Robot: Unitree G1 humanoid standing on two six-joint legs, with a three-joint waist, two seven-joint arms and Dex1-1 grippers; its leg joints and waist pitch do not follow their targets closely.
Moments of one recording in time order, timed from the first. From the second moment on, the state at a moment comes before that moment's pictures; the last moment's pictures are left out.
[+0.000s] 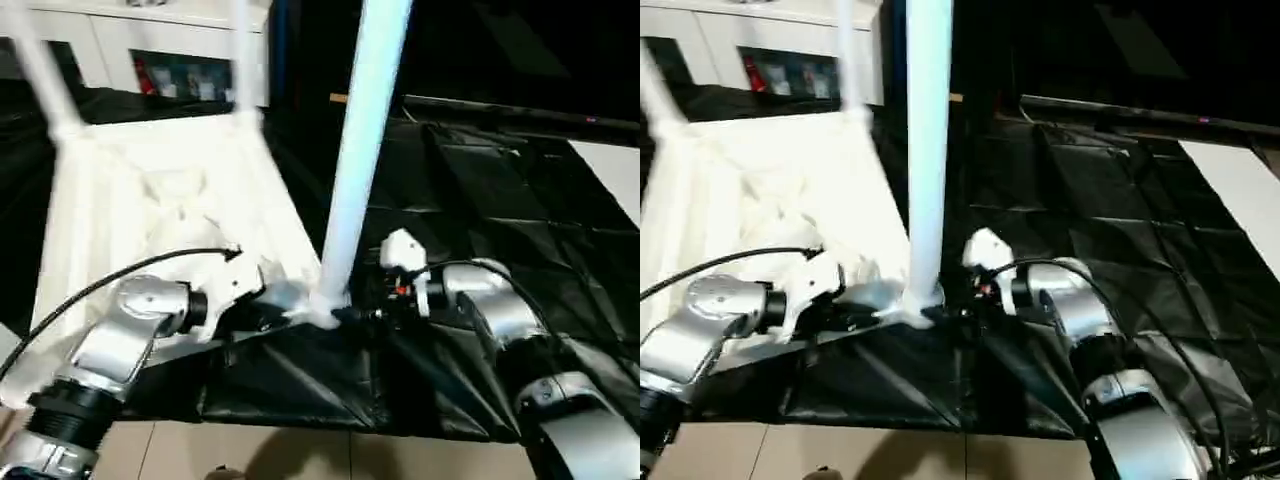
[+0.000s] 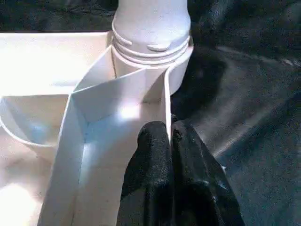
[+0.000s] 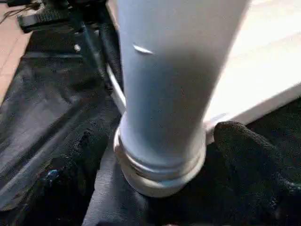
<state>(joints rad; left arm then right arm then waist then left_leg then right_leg) -0.37 0.55 -0.26 0.20 -0.04 0.27 -1.18 -0.63 -0.26 0.20 0.77 0.04 -0.09 1.25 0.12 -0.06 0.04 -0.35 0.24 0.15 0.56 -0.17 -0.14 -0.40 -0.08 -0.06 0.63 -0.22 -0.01</state>
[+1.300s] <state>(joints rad) -0.52 0.30 -0.29 0.41 0.08 0.33 -0.89 -0.59 -0.06 0.05 0.90 0.04 -0.18 0.66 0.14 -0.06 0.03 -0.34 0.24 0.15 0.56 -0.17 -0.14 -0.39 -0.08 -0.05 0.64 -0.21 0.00</state>
